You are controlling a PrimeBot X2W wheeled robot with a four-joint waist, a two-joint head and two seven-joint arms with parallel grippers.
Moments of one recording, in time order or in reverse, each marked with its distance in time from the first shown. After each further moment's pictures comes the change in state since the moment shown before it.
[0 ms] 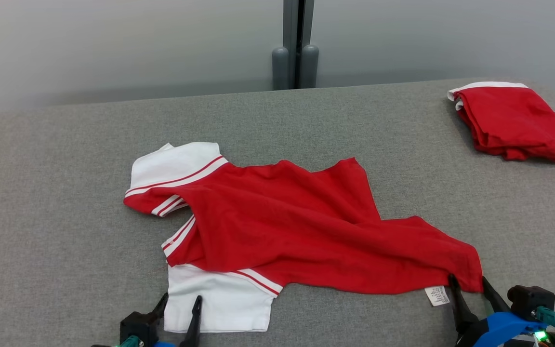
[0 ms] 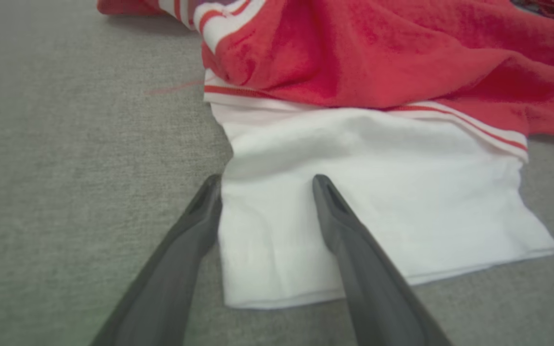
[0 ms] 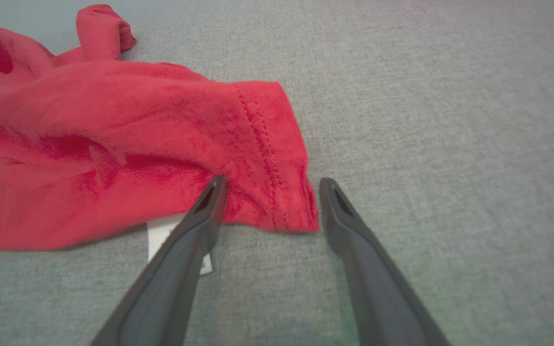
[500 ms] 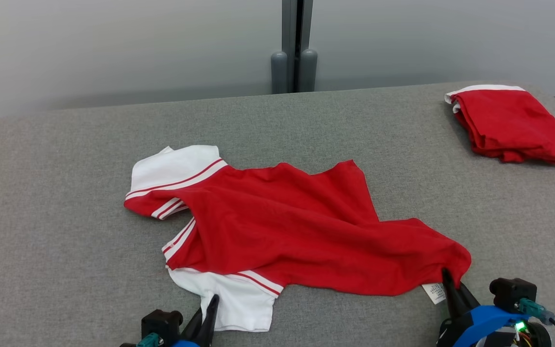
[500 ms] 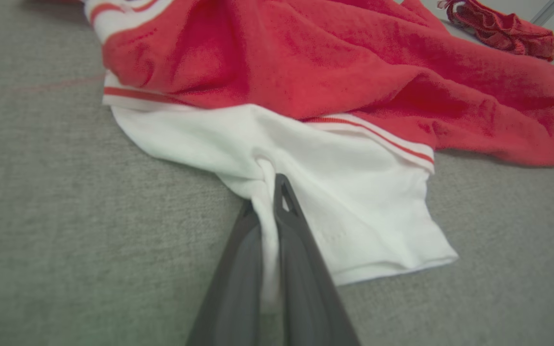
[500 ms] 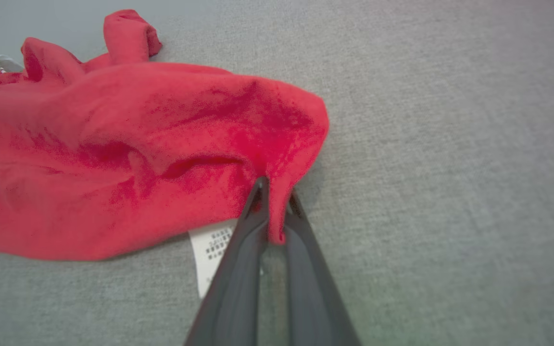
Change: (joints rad) left arm -0.024 -0.014 -0.149 -0.010 -0.141 0.001 0.004; right arm -0.036 0.002 0.096 0.033 0.094 0.000 -0.002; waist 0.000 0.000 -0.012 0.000
